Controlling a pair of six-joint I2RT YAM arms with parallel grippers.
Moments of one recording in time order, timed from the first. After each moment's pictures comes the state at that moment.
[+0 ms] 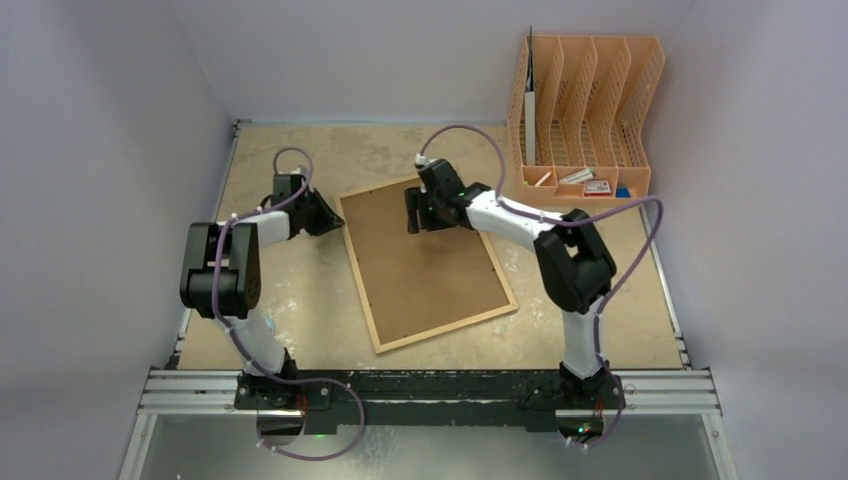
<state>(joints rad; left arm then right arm) 0.00 1.80 0.95 -0.03 0.29 -0.58 0.65 1.96 1.44 -0.38 0.00 0.43</state>
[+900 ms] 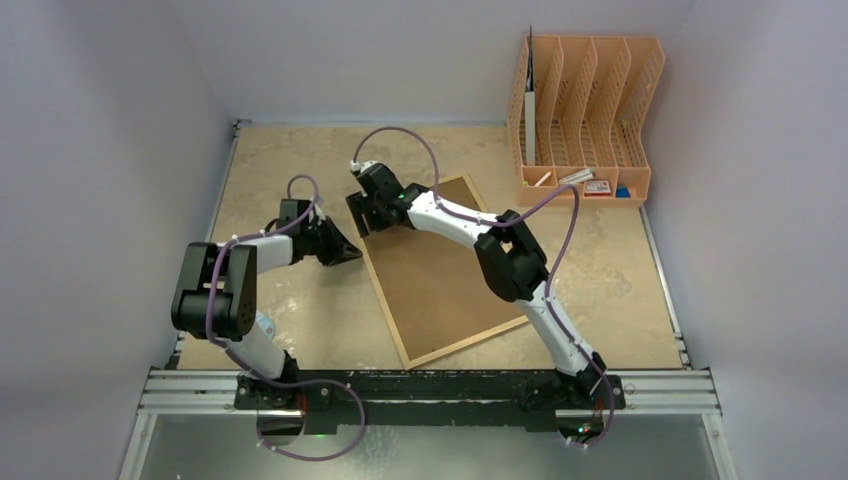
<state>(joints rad) -0.07 1.64 0.72 -0.03 0.48 -0.70 0.83 2.40 2.00 -0.46 0.06 0.31</state>
